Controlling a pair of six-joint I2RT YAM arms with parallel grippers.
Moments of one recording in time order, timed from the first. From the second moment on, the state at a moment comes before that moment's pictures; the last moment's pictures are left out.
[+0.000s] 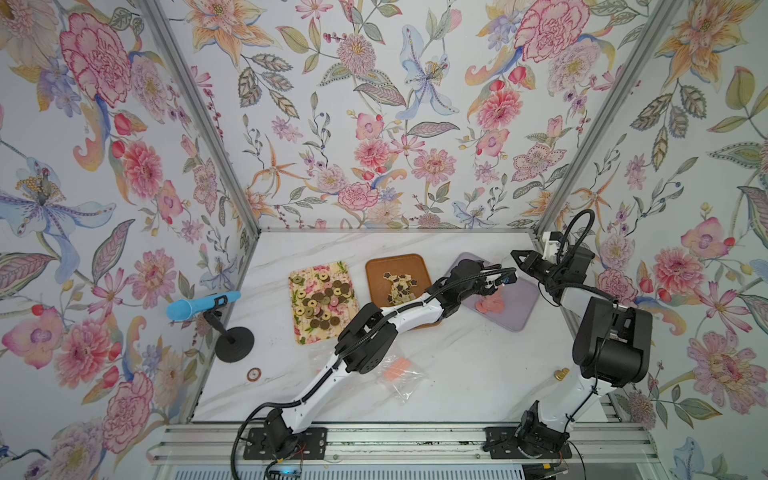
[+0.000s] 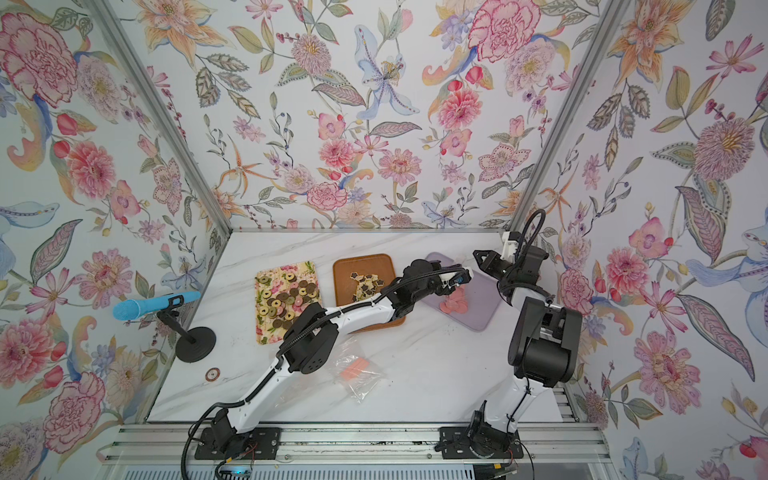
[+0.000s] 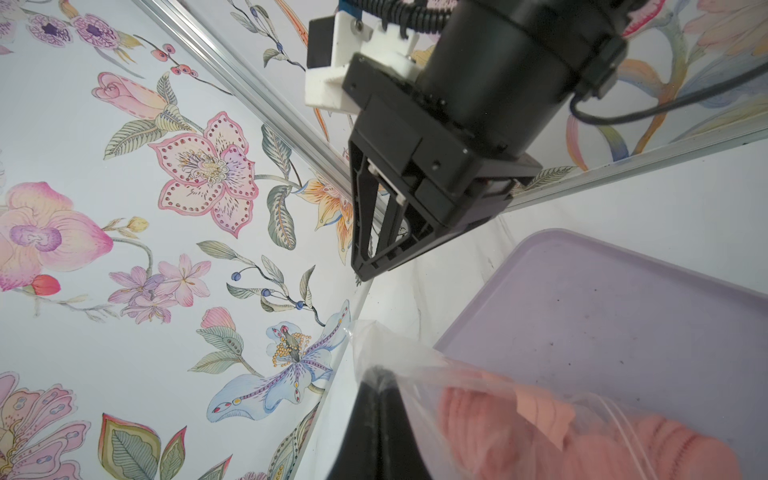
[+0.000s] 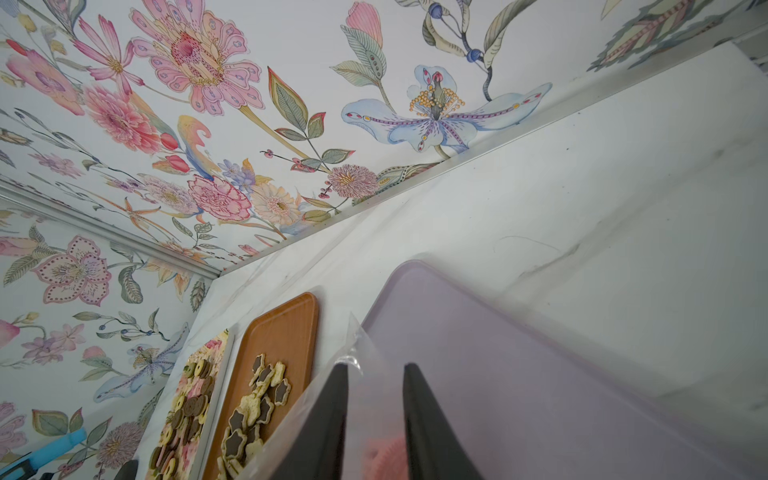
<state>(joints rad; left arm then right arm) -0.96 2.56 2.12 0.36 0.00 0.76 -0.31 1.82 1.09 0.31 -0.78 0.45</state>
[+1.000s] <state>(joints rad) -0.96 2.56 2.12 0.36 0.03 0.78 -0.24 2.00 1.28 0.24 -0.89 0.47</state>
